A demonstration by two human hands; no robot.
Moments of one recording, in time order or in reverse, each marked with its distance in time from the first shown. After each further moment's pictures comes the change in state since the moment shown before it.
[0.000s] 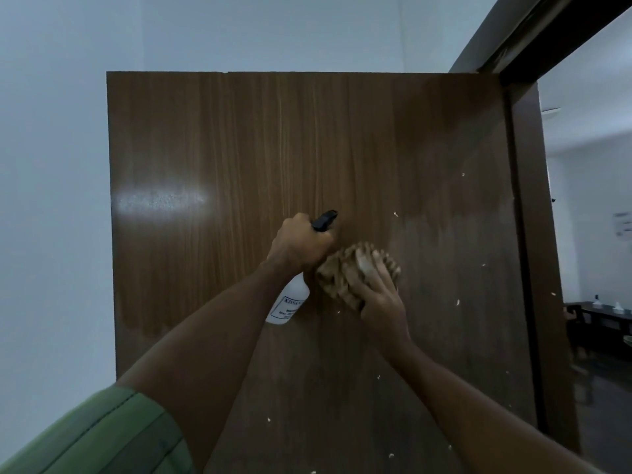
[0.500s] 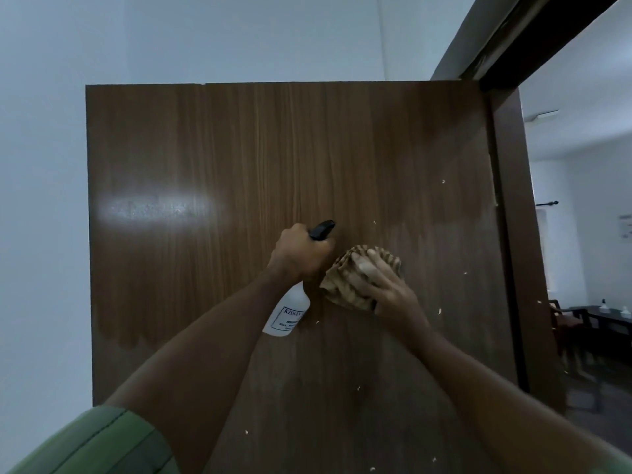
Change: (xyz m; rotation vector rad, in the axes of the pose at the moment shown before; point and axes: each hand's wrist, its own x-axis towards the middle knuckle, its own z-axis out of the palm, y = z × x) left_hand 0.013 0.016 0.042 -0.025 0.000 -0.023; right_hand 0.014 0.078 -0.039 -0.027 -0.129 -0.251
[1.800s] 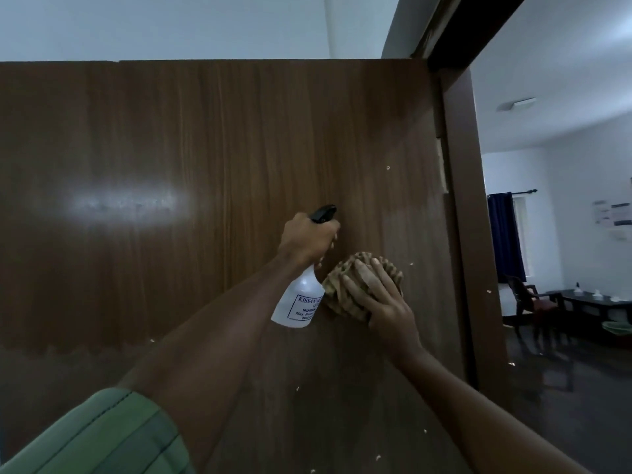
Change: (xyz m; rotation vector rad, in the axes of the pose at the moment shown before) left_hand 0.026 0.065 0.120 -0.208 -0.008 -0.079; right_hand -0.079 0.058 -0.020 -0.034 0.146 0.142
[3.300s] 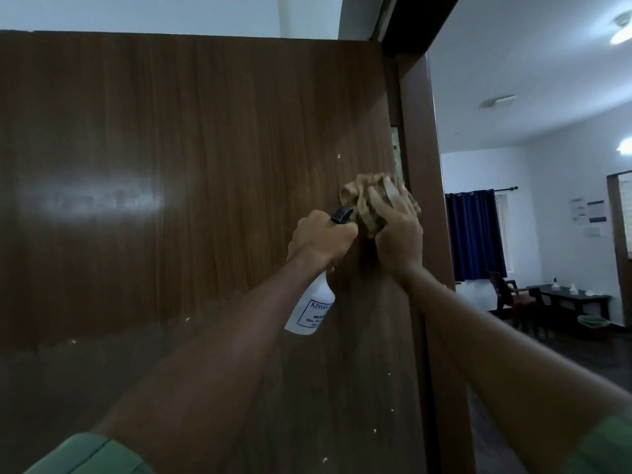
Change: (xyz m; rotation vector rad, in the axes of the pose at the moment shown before) left_hand -0.029 0.040 0.111 0.121 -0.056 0.049; right_hand 0.084 0.124 -0.059 0.038 0.028 0.349
